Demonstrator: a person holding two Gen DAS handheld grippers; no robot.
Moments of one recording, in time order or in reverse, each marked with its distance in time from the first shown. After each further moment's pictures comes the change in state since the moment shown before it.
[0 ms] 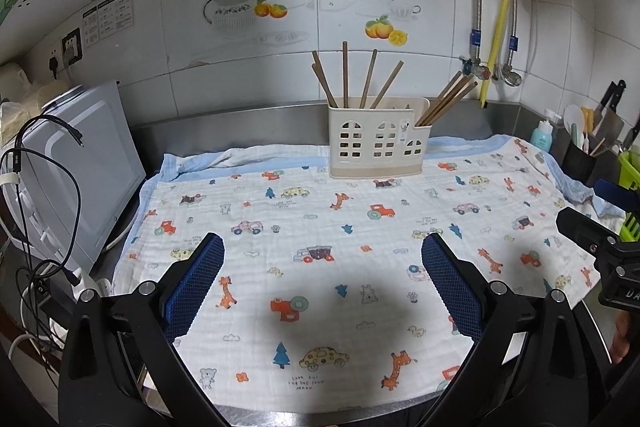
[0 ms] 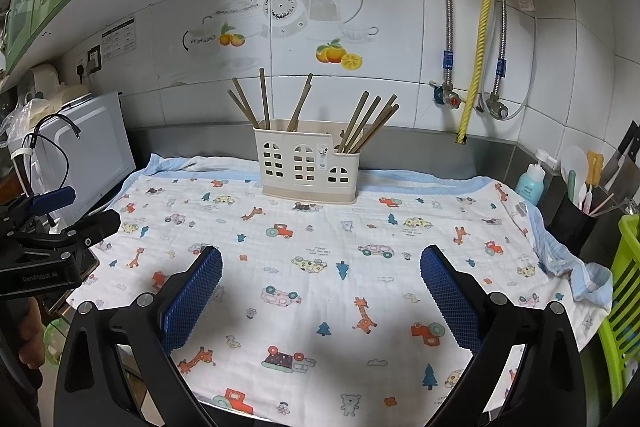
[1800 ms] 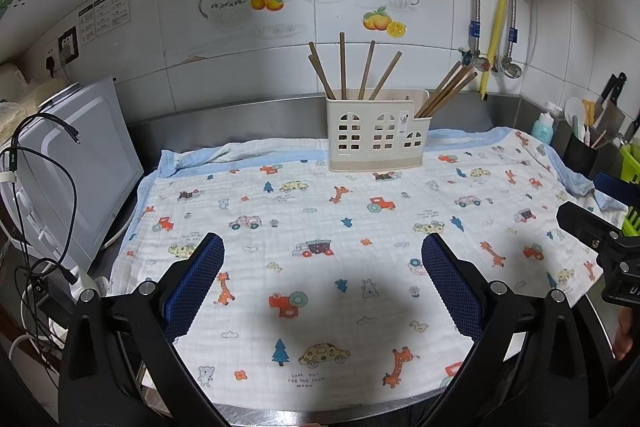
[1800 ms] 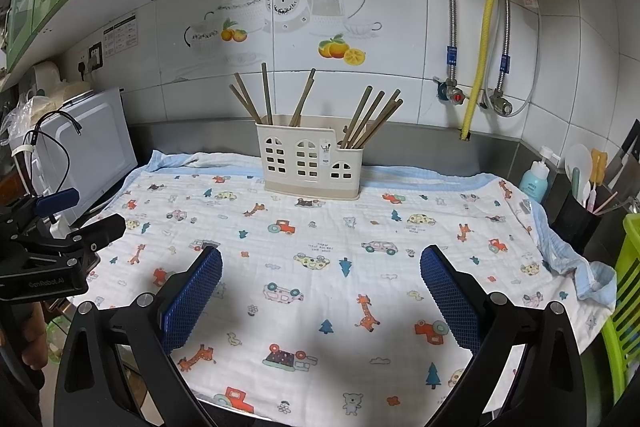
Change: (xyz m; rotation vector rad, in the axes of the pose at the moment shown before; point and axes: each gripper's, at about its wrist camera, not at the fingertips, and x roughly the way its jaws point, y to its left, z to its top) left arm 0.007 0.001 -0.004 0.010 0.016 -0.003; right arm 0.006 0.000 -0.004 -0.004 0.009 0.017
